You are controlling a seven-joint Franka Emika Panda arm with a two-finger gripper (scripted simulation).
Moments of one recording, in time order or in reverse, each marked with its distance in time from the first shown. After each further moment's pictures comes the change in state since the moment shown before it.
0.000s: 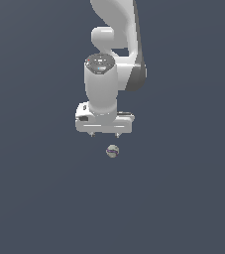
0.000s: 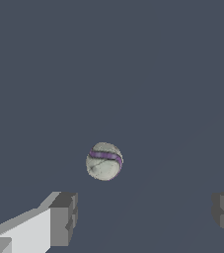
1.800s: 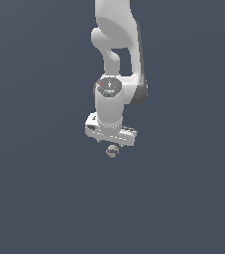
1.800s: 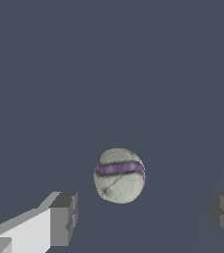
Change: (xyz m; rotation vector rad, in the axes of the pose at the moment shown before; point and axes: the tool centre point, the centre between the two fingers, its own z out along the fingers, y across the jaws) arm -0.004 -0.020 0.063 -0.004 -0.002 0.231
